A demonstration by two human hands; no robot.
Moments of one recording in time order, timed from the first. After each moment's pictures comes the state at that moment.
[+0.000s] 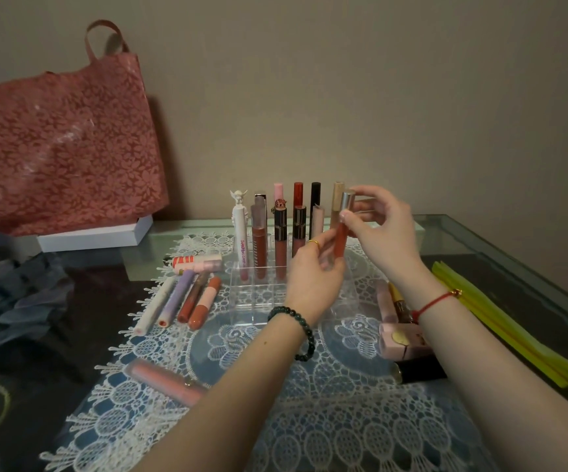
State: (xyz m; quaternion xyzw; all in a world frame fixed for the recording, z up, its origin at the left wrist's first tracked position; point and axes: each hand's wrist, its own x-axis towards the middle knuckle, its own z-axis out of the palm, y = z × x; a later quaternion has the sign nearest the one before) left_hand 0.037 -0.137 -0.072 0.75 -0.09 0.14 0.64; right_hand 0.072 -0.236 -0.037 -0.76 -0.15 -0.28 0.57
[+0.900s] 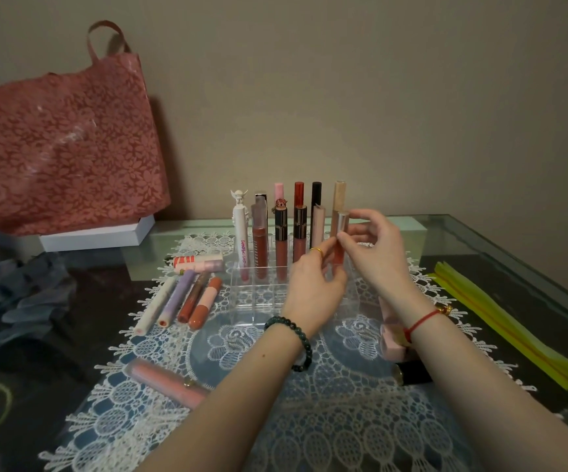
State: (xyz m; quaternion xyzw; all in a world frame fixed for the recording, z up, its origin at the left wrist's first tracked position) left_hand 0.031 -0.135 -0.079 0.81 -0.11 0.15 0.56; right_hand 0.076 -0.233 -0.065 -0.78 -0.12 -0.25 0.55
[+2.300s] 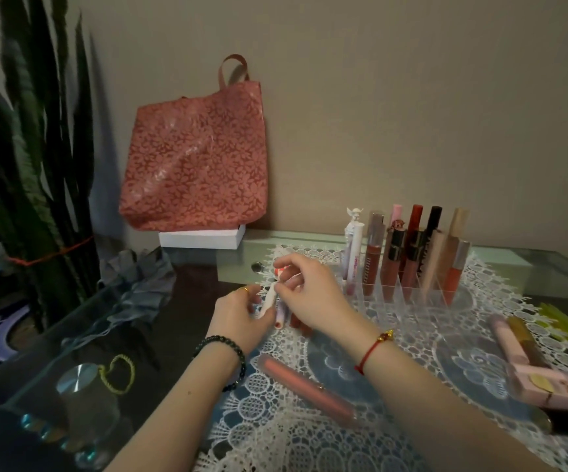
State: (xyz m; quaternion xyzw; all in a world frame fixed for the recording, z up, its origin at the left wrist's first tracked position) left_hand -0.019 0.076 -0.111 0.88 0.16 0.22 0.38; right_hand 0.025 -0.038 -0.073 -0.84 -0.30 -0.07 0.44
